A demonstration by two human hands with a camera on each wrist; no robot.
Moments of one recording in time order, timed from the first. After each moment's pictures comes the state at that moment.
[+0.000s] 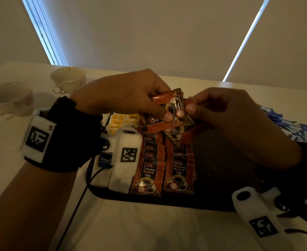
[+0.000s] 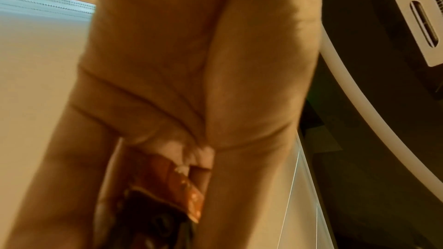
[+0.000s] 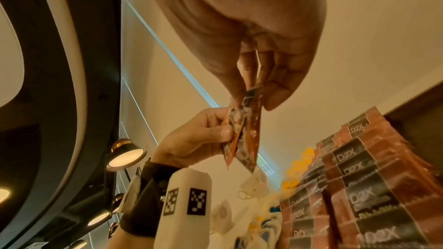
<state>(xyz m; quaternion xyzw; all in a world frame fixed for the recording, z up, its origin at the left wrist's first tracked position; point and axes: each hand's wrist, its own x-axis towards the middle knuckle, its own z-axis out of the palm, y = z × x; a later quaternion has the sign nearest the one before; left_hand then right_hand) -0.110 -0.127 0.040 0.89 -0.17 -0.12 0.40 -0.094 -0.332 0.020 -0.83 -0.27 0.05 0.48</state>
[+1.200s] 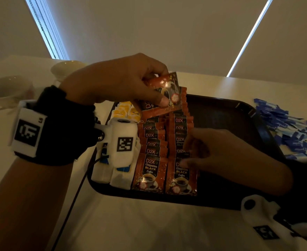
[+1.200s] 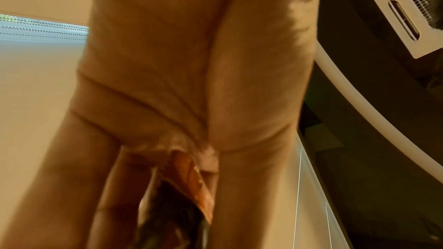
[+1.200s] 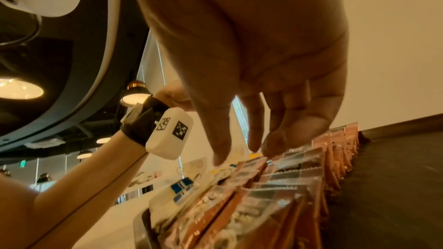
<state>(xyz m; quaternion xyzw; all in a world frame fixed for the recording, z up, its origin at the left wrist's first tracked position) -0.104 -0.111 0.041 0.88 -0.15 -0.10 0.43 -0.112 -0.338 -0.012 -0.91 -0.33 0.18 0.17</state>
